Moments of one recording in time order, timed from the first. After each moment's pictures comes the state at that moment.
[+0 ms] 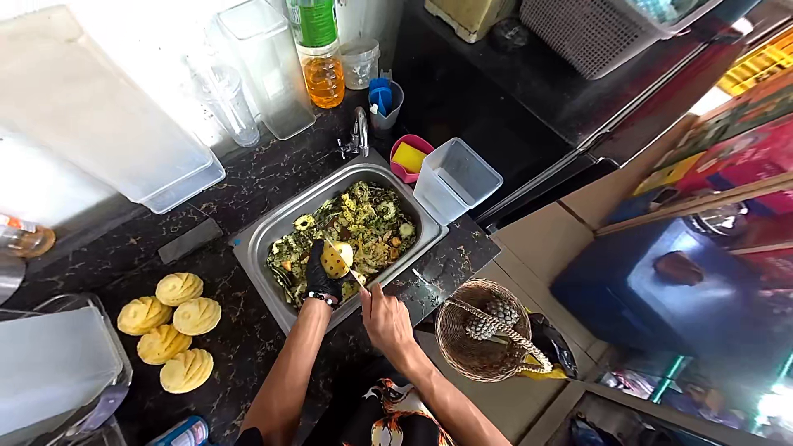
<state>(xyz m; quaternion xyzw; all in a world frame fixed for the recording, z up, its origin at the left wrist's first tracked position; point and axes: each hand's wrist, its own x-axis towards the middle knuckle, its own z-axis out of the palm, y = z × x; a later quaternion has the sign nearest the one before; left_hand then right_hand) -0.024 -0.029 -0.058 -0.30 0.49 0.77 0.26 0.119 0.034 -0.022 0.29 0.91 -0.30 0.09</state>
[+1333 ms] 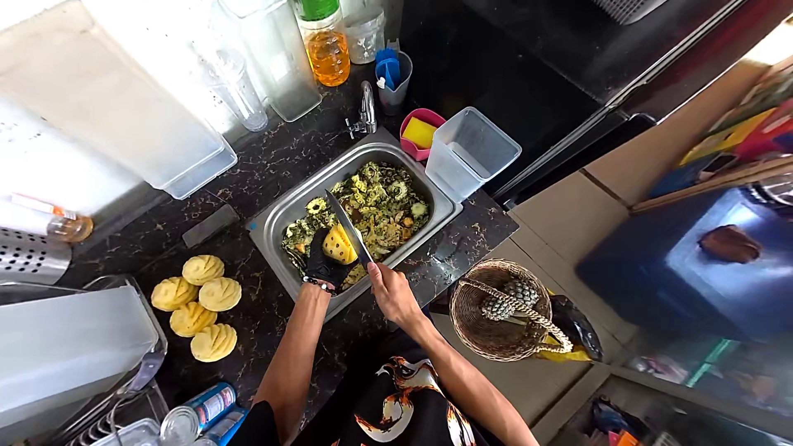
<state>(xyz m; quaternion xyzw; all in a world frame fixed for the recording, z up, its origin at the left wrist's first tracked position) -0.012 -0.067 -0.050 -0.22 0.47 0.78 0.36 0.121 0.043 -0.040 0.23 0.82 -0.52 0.05</state>
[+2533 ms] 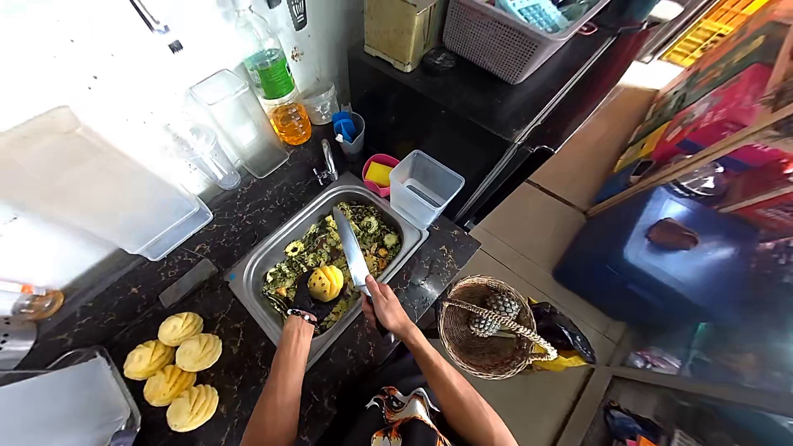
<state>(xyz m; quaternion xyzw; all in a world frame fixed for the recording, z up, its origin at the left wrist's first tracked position) -0.010 -0.056 -0.047 -0.24 0.48 0.77 0.34 0.114 0.085 -0.049 0.27 0.65 -0.71 0.04</state>
